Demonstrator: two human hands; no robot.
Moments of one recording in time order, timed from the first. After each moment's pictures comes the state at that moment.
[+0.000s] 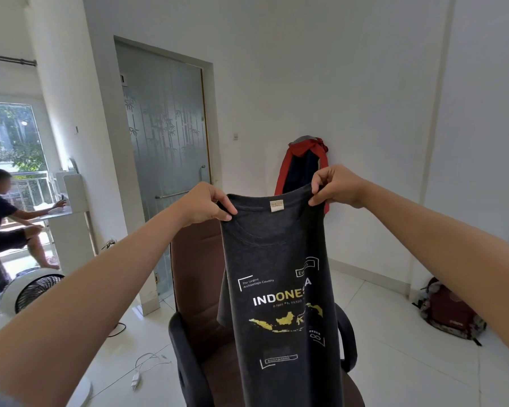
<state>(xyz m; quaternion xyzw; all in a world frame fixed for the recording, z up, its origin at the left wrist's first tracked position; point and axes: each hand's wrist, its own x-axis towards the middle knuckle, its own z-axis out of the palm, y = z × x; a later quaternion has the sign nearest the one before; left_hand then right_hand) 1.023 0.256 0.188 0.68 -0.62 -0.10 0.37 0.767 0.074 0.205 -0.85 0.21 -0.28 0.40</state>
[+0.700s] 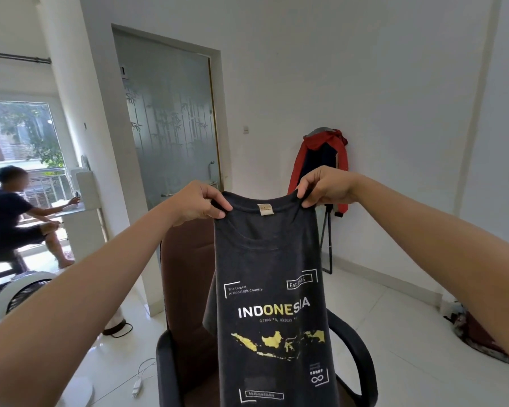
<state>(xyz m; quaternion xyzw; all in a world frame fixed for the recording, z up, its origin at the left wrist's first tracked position) 1.069 0.137 0.182 0.69 -0.58 -0.14 0.40 0.832 -0.065 0.202 -0.84 0.19 -0.16 0.48</state>
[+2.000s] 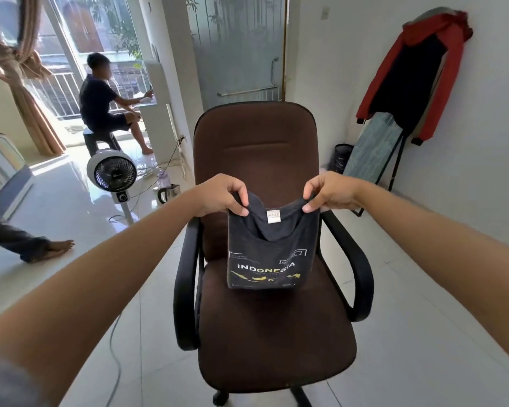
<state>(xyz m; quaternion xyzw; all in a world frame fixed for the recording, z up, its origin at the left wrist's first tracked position) 0.975 0.132 0.028 0.77 -0.44 -0.27 0.37 0.829 -0.103 0.021 -0.81 0.16 0.05 0.57</state>
